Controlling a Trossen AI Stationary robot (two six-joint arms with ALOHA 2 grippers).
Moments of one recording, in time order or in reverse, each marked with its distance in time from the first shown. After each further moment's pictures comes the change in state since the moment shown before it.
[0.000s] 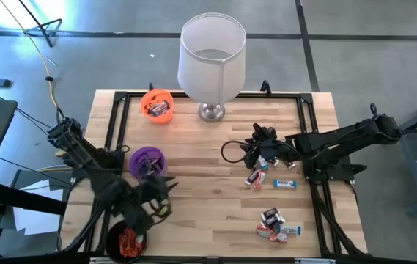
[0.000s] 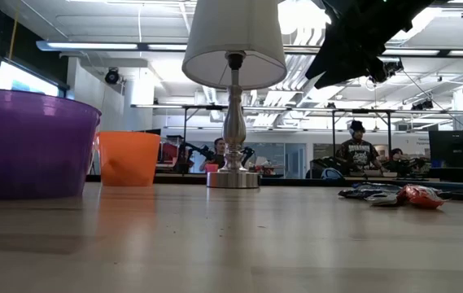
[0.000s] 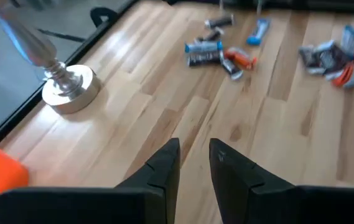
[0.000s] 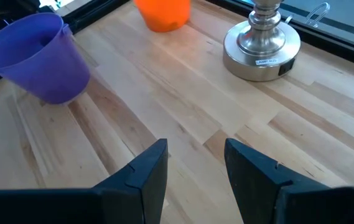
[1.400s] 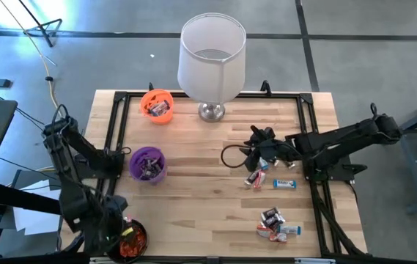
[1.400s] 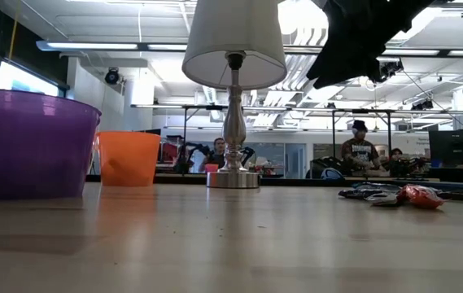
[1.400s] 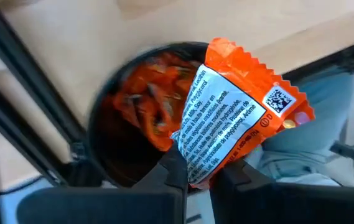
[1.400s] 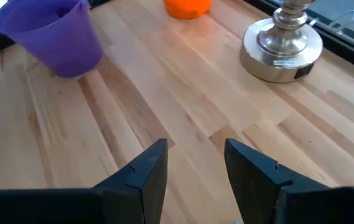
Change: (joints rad) left arm -0.327 -0.045 -0.029 -0.098 0.881 -1.353; right arm -0.001 0.000 0.000 0.000 -0.075 -0.131
